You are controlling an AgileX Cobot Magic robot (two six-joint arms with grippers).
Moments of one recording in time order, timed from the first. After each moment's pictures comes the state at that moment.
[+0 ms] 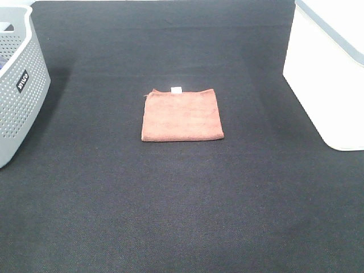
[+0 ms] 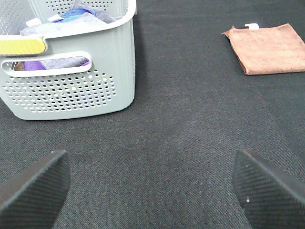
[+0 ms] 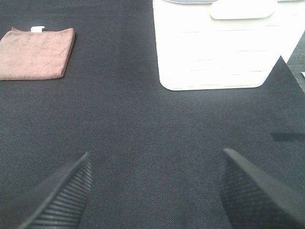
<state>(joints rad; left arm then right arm) -0.01 0.00 -0.50 -0.08 1.06 0.05 -0.03 -0.01 -0.50 0.07 1.06 -0.07</state>
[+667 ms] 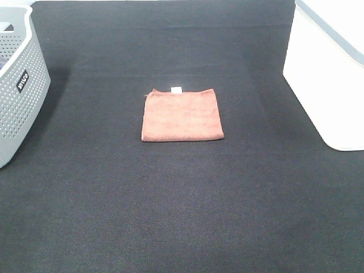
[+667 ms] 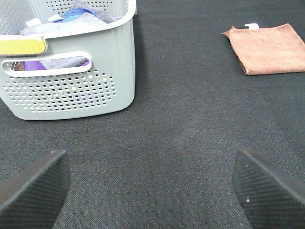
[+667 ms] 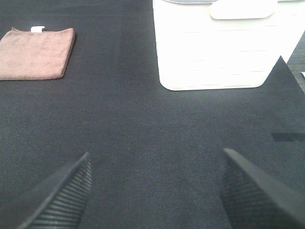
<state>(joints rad) -0.01 0.00 -0.50 -0.08 1.06 0.05 -0.03 -0.01 -0.50 0.07 1.06 -0.07</state>
